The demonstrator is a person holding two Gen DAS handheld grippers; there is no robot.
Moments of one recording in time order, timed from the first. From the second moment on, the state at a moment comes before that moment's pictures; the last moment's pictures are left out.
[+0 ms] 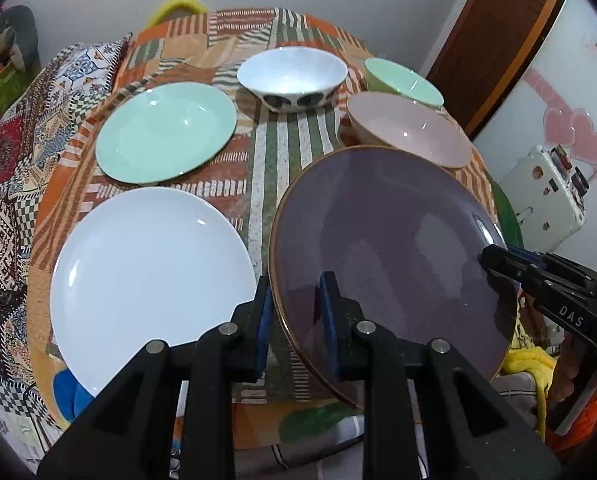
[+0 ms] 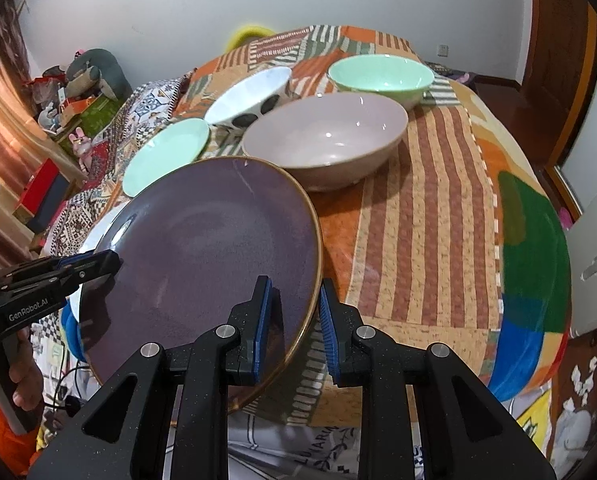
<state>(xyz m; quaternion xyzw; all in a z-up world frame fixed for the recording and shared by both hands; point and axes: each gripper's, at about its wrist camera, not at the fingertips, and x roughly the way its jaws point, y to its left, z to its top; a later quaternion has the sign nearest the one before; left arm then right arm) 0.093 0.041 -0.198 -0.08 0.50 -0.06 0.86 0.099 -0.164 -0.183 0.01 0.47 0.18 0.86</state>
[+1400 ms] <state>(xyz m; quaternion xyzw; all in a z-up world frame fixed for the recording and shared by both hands) 0.113 0.032 -0.237 -0.07 0.55 -0.07 0.83 0.116 -0.167 -0.211 0.01 0.51 0.18 0.84</state>
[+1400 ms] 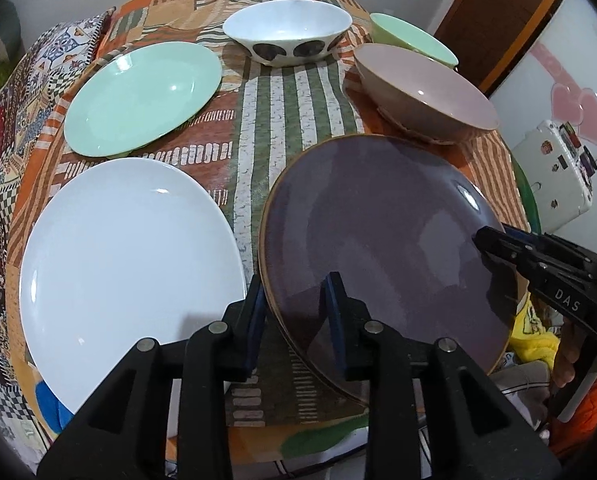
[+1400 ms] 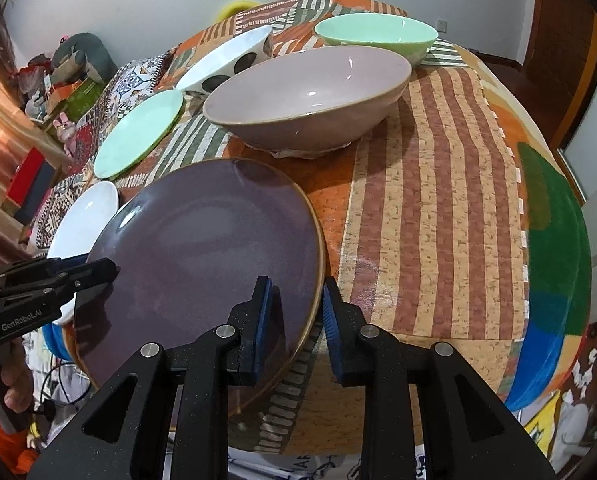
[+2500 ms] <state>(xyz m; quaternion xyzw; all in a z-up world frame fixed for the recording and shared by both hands) 0.040 0.144 -0.126 -0.07 0.38 0.08 0.92 0.105 -0.085 -0.121 -0.03 0.38 0.26 0.89</state>
